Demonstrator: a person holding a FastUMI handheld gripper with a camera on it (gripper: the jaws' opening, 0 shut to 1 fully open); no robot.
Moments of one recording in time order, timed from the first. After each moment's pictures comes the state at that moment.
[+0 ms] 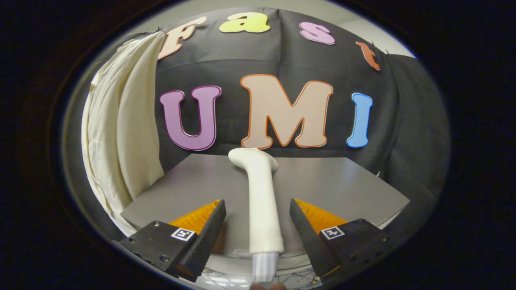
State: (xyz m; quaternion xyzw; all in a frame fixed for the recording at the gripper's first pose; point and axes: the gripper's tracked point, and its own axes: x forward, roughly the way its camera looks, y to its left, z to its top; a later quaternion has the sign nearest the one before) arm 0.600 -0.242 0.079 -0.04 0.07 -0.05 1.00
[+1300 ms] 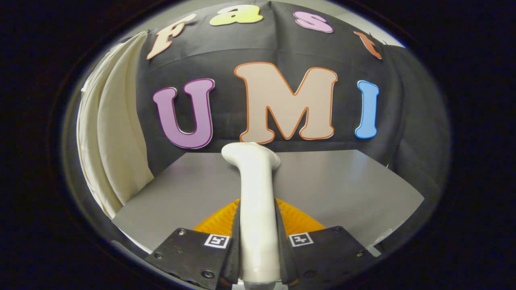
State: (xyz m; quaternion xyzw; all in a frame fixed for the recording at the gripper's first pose) arm 0.632 -0.252 0.065 -0.01 0.09 -0.04 1.00
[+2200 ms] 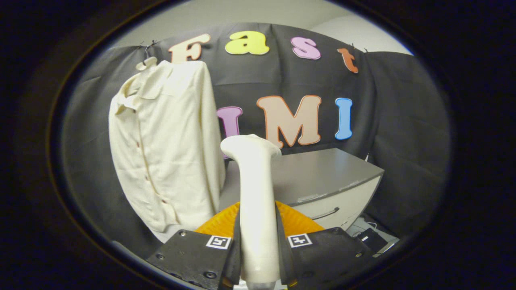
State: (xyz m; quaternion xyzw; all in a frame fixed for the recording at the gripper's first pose) arm 0.413 -0.075 0.113 0.03 0.04 -0.09 0.99
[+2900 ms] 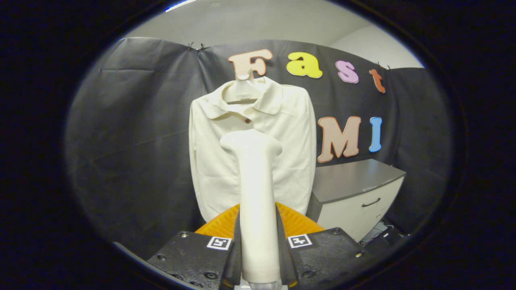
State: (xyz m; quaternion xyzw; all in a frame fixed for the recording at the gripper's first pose) arm 0.355 0.183 0.133 0.02 0.00 -0.01 1.00
